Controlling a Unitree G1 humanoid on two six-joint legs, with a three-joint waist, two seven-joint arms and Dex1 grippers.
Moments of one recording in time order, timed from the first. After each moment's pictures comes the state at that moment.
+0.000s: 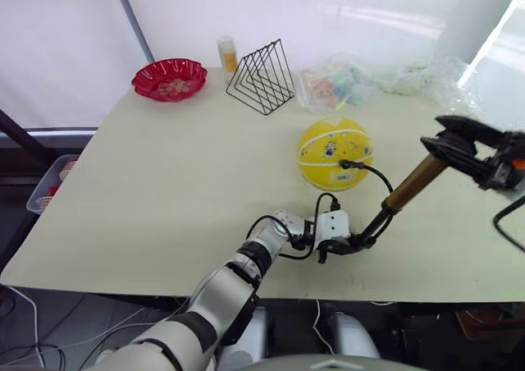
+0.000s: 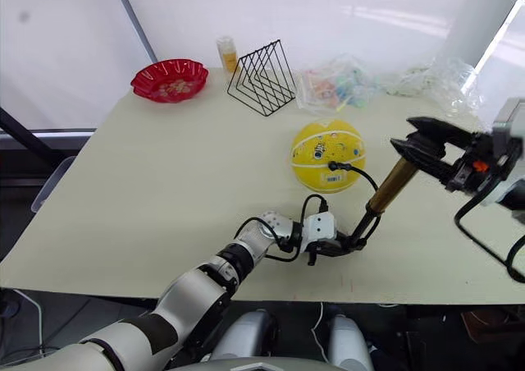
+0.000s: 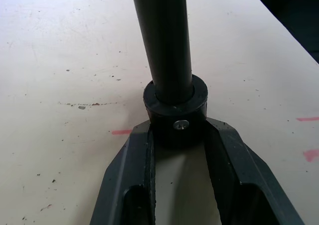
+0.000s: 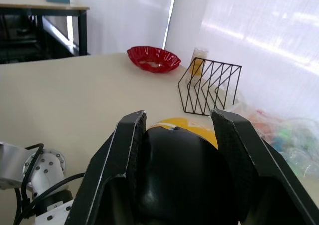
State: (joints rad) left arm -0.75 -0.06 -0.39 1.18 0.23 -0.45 -0.98; right arm -0.04 -0.84 -0.48 -0.55 0.85 0.52 0.76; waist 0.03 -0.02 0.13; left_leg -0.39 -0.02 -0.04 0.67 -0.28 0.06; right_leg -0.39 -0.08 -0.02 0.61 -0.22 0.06
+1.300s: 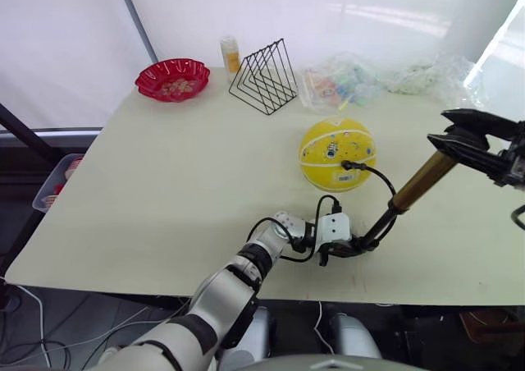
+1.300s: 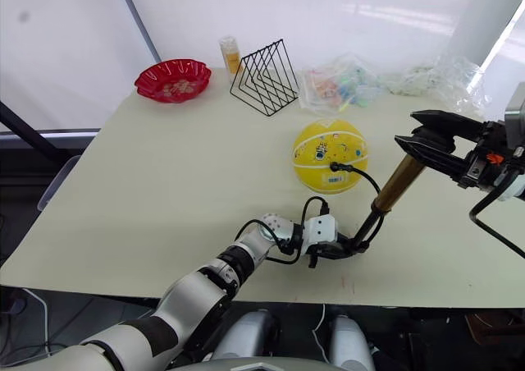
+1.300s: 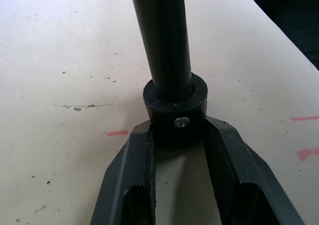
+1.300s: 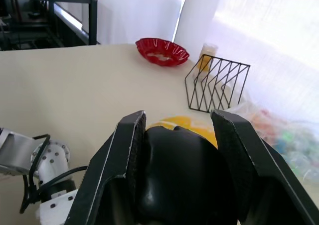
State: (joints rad) left arm -0.74 -0.08 -0.39 1.17 0.23 -0.48 -1.01; right arm -0.15 -1.05 -0.60 -0.55 1.00 0.67 0.77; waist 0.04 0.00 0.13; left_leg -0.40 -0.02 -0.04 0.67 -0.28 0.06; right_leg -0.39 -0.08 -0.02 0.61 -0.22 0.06
